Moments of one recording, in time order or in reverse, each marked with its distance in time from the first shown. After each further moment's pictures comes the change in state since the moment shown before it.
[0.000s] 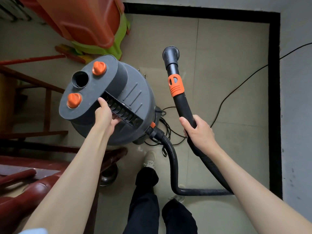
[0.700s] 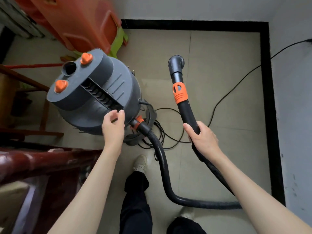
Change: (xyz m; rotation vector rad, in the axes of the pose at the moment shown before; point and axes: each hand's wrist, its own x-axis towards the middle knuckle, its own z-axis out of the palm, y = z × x) left_hand -0.107 -0.128 0.041 0.298 0.081 0.462; right_hand -0.014 0.127 -0.046 0.018 0.059 -0.070
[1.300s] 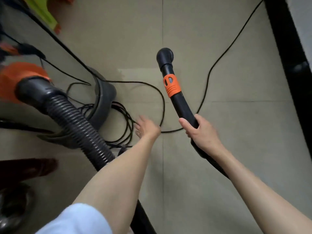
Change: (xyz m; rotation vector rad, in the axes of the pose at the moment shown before) left_hand 0.074 -0.377 0.344 0.852 -0.317 -0.061; right_hand 0.184 0.315 0.153 0.041 0.070 -0.026
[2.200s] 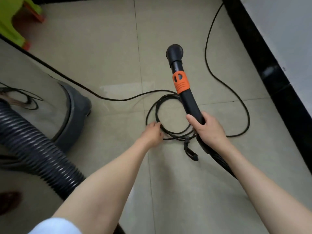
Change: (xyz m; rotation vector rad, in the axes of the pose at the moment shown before) left_hand 0.018 0.028 0.047 0.417 -0.253 0.681; right_hand 0.033 0.058 -0.028 0.012 0.194 0.024
